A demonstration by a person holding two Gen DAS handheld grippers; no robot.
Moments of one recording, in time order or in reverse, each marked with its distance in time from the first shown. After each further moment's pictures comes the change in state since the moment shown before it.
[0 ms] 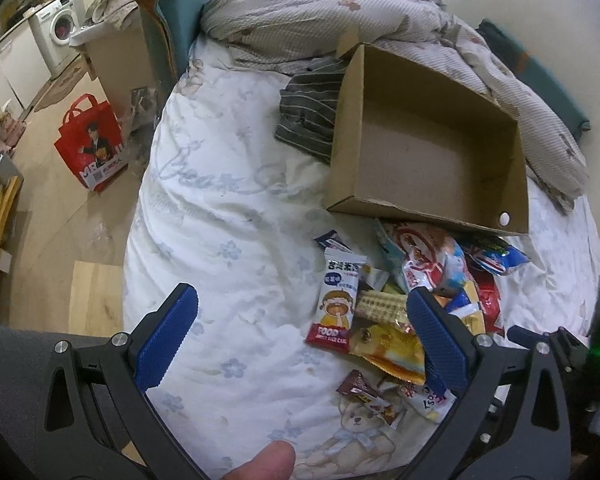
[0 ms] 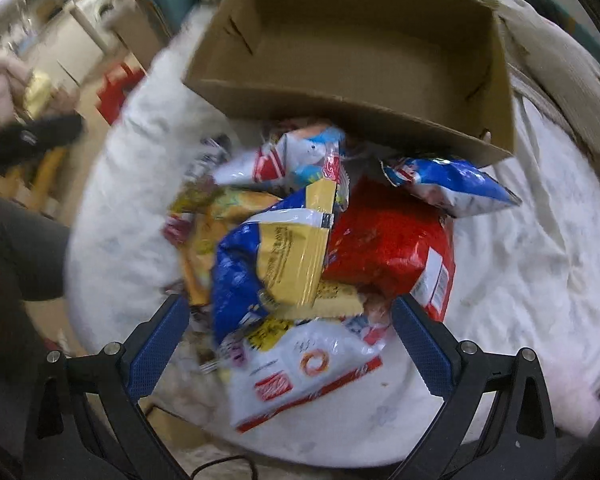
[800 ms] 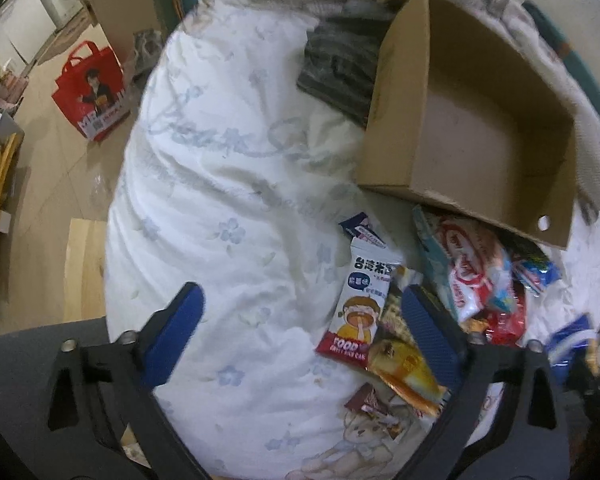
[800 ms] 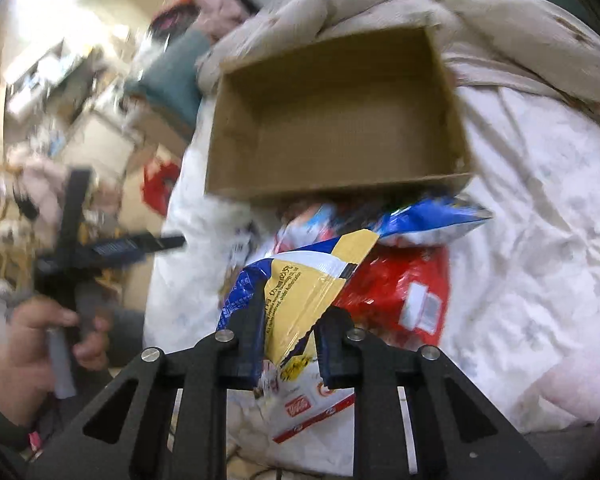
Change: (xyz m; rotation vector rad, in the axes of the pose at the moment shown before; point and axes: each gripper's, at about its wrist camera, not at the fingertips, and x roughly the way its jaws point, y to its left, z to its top) left arm 0.074 0.012 0.019 -0.082 0.228 0.025; right arm -0.060 -0.065 -0.006 0.274 -0.247 0.274
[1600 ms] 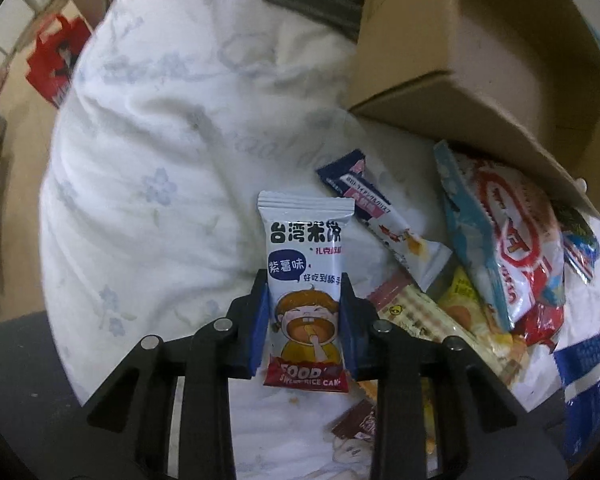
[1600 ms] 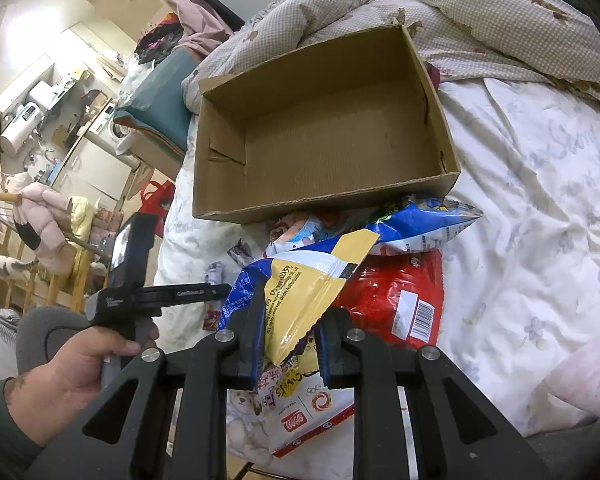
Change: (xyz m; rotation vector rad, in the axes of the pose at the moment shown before) left arm 0.063 -0.016 -0.023 0.036 0.121 0.007; right arm 0.000 -0.014 0.004 0.033 -0.022 0.001
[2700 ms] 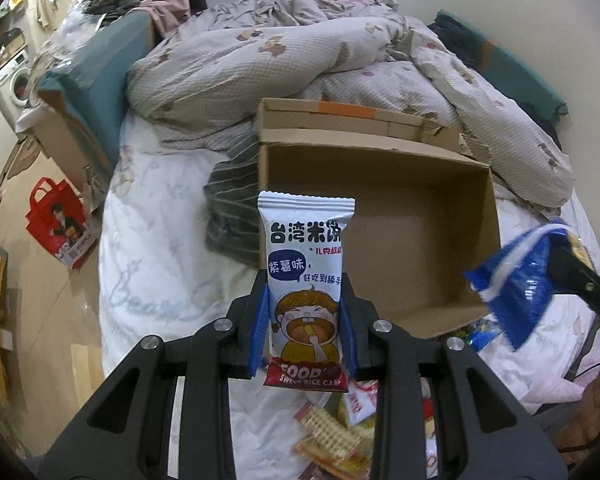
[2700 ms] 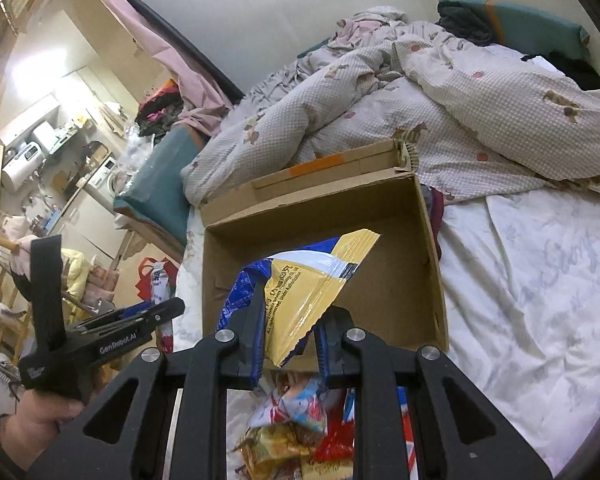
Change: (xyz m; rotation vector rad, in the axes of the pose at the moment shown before) left arm -0.158 -0.088 0.073 0.229 -0.403 -0.056; right arm -0.022 0.010 0.111 -0.006 -0.238 -0.021
